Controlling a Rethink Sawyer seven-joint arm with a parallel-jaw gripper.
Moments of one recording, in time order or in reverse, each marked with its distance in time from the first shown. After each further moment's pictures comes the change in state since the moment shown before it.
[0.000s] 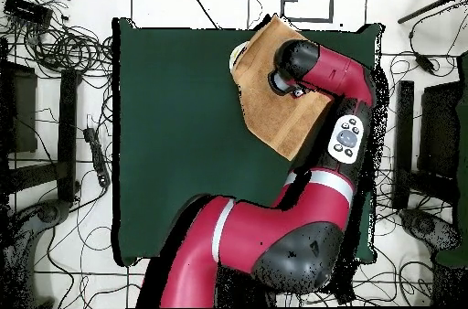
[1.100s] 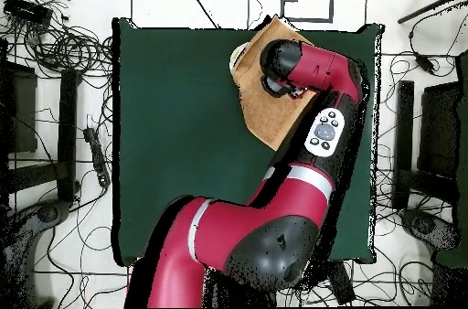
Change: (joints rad) arm 0.058 0.033 -0.142 -0.017 0.005 0.005 0.000
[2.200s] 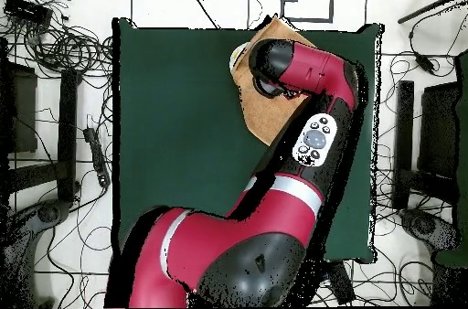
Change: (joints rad) arm 0.060 -0.112 -0.008 0.146 0.000 -0.060 0.000
